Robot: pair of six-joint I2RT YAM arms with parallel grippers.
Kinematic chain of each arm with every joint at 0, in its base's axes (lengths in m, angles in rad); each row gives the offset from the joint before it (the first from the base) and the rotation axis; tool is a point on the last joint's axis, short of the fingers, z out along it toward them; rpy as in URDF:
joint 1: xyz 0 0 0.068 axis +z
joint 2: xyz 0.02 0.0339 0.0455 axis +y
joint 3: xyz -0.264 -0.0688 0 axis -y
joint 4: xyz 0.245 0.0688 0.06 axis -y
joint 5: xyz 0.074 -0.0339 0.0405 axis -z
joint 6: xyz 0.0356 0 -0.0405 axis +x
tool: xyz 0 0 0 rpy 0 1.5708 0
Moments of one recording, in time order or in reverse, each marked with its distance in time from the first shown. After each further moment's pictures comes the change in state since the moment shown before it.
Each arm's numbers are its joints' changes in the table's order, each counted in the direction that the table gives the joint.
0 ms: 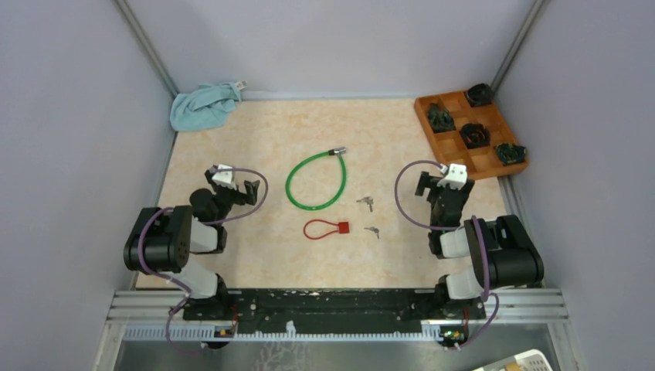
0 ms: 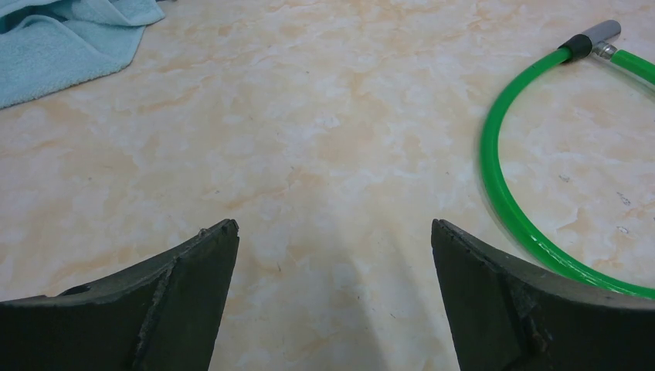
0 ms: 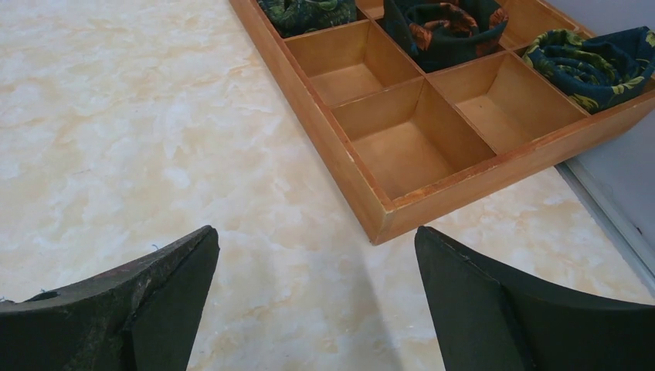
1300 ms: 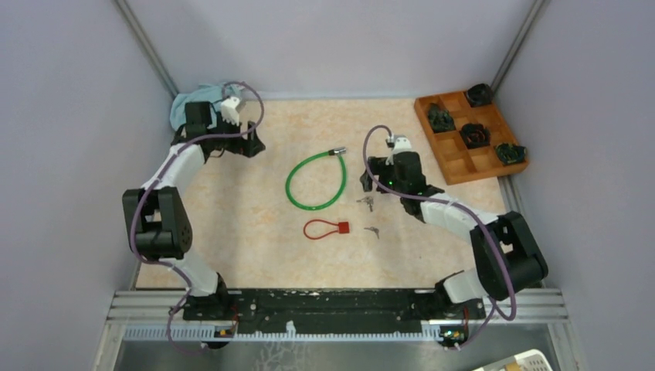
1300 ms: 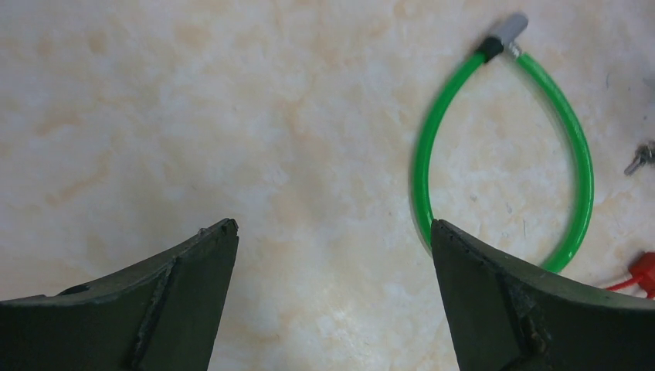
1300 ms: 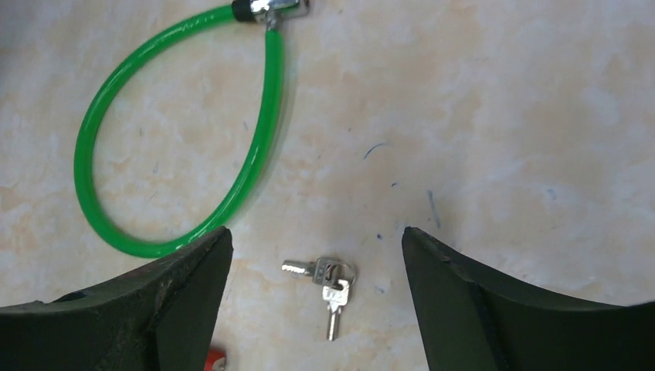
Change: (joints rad) left arm -0.002 0.106 1.003 -1.525 0.243 0.156; right arm 0.301 -0.058 0.520 -0.968 -0.360 0.322
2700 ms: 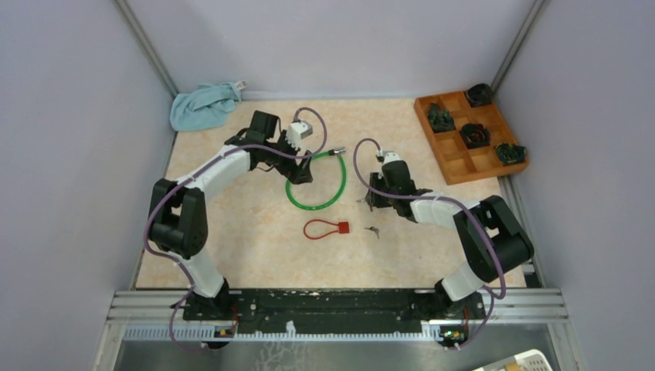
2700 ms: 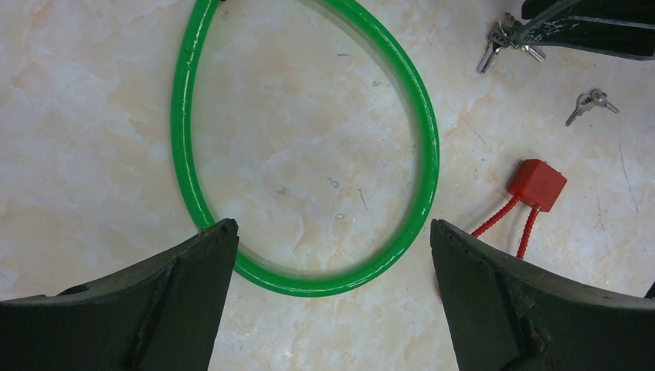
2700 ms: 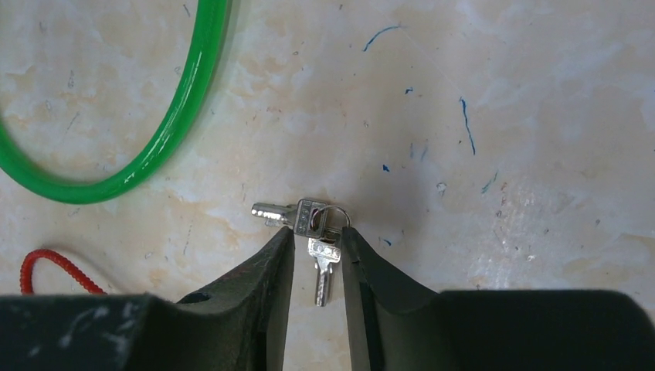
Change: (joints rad) left arm -0.397 0.056 0.076 -0.185 -0.057 0.084; right arm 0.067 0.146 -0.012 -0.084 -0.016 0.032
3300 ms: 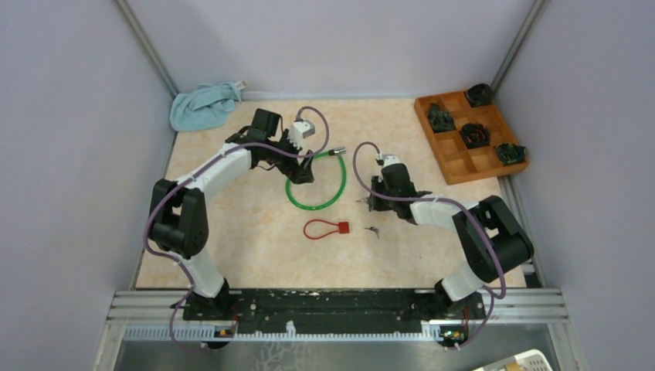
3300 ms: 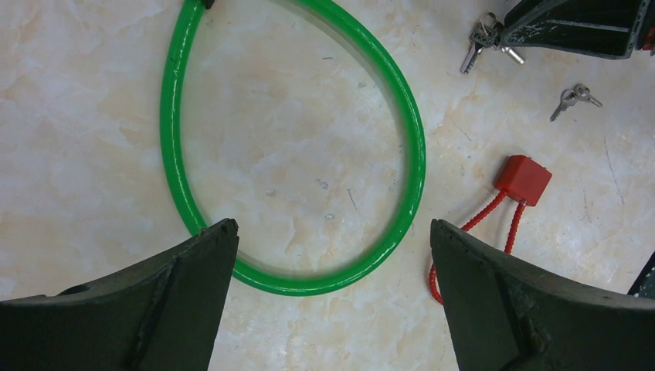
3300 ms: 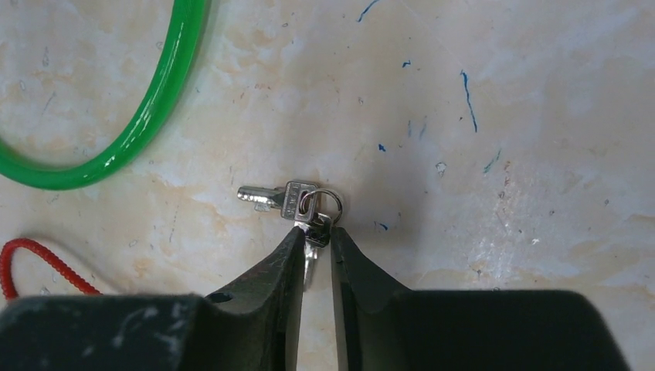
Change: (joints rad) left arm -0.015 0.005 0.030 -0.050 0.011 0.013; right arm 0.004 0.000 -0.023 -0.006 0.000 -0.007
